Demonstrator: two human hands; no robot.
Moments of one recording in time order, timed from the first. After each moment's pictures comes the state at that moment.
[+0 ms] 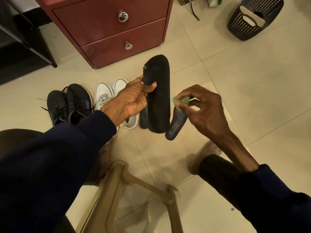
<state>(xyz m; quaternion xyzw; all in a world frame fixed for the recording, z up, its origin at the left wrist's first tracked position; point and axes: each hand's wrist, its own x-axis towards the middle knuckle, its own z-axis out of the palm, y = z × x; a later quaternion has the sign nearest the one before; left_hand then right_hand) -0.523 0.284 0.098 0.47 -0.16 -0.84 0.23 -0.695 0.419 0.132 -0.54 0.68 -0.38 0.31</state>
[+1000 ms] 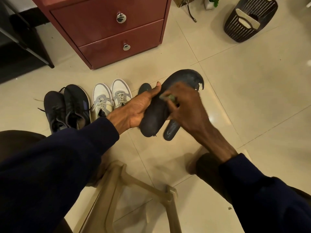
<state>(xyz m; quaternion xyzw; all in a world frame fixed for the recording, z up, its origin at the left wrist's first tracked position) -0.528 0.311 0.095 0.40 -0.15 -0.90 0.07 -0.673 0.392 0.119 -0.66 0.67 -0.29 0.16</state>
